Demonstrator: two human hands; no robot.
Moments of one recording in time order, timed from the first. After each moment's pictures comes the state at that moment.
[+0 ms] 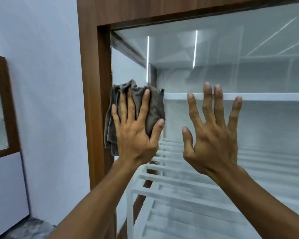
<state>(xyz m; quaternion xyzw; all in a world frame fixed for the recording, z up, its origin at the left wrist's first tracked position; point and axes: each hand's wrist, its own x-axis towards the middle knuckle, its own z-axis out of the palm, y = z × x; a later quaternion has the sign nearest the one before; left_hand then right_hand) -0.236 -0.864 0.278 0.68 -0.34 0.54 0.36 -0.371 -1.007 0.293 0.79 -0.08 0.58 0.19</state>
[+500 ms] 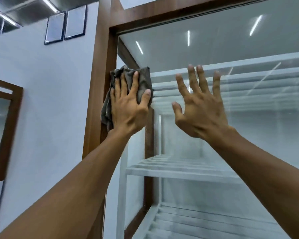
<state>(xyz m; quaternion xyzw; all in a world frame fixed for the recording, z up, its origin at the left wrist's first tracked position) -0.231 -0.861 0.265 0.66 -0.34 0.52 0.43 -0.365 -1.011 0.267 0.78 -0.10 0.58 0.23</state>
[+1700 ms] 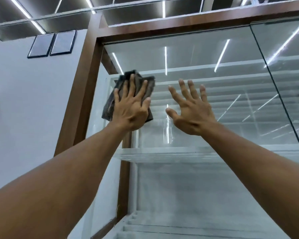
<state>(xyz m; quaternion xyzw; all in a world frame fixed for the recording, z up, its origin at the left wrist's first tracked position) -0.269 -0.904 0.226 0.66 -0.40 0.57 0.29 -0.422 -1.061 0.214 0.78 -0.12 0.56 0.25</state>
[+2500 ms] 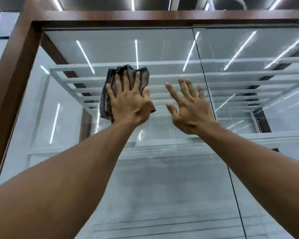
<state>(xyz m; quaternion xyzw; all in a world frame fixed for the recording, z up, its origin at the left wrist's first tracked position) -0.390 -1.034 0.218 0.64 -0.36 0.56 0.37 -0.529 -1.167 0.195 0.76 -0.18 0.57 0.26</state>
